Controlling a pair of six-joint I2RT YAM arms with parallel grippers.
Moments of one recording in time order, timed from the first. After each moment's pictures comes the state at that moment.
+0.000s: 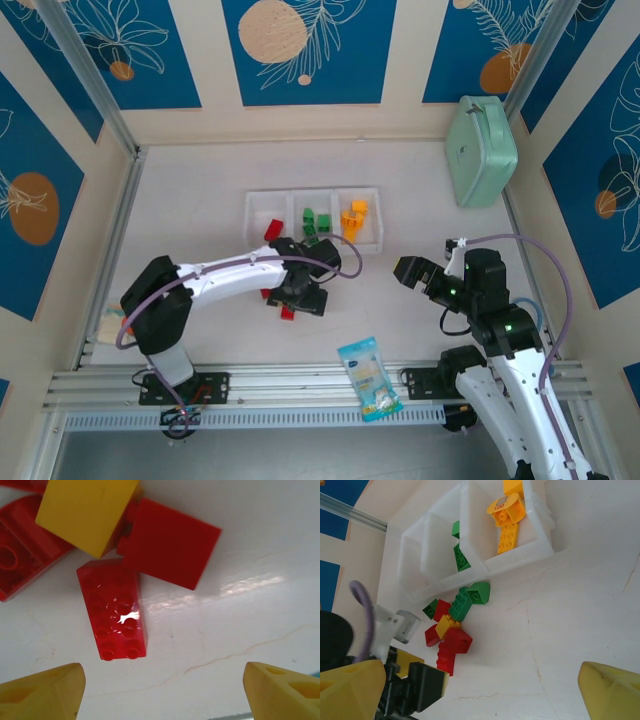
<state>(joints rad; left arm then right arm) -1.00 1.72 1.23 -1.03 -0.03 -0.77 0.20 0.49 0.67 -0.80 -0.37 0.69</state>
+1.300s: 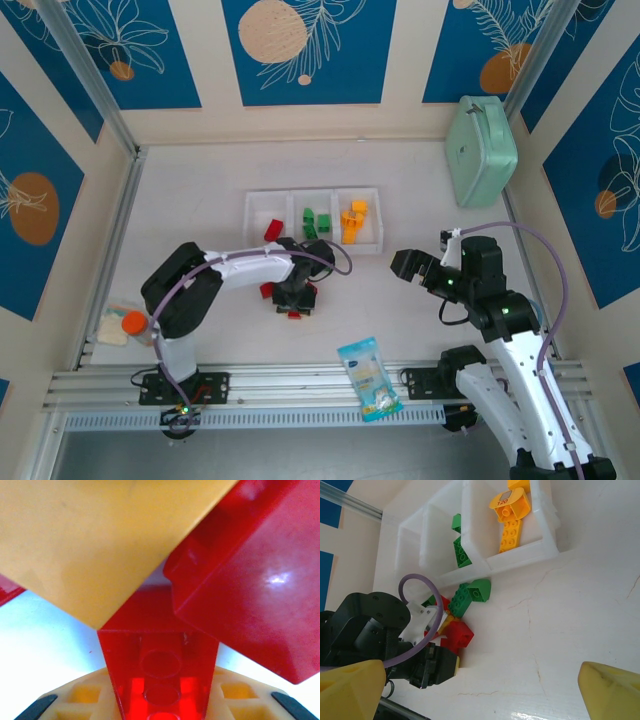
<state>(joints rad) -0.90 1.85 1.18 -0.94 0.07 -0.81 0.19 0.60 0.73 -0.81 -0.39 0.64</state>
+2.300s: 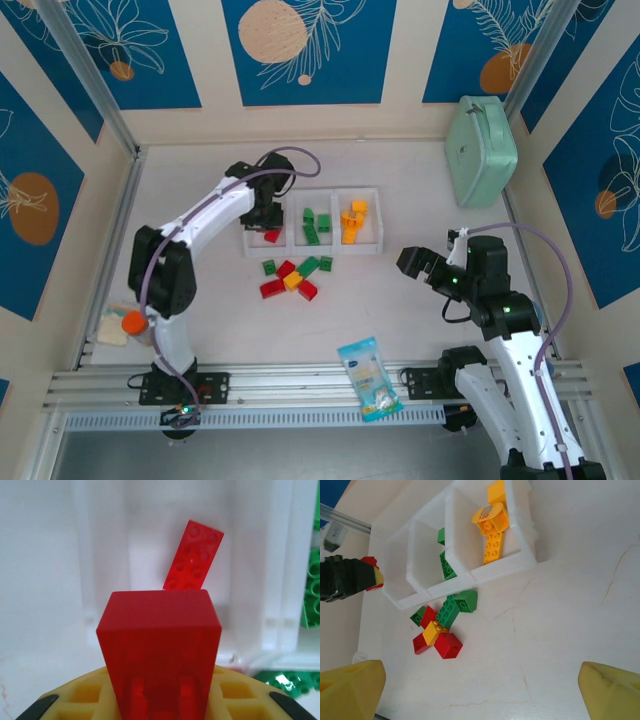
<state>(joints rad) -0.52 1.93 1.70 -1.15 -0.21 -0.50 0.10 0.61 0.73 -0.82 -0.40 0.61</state>
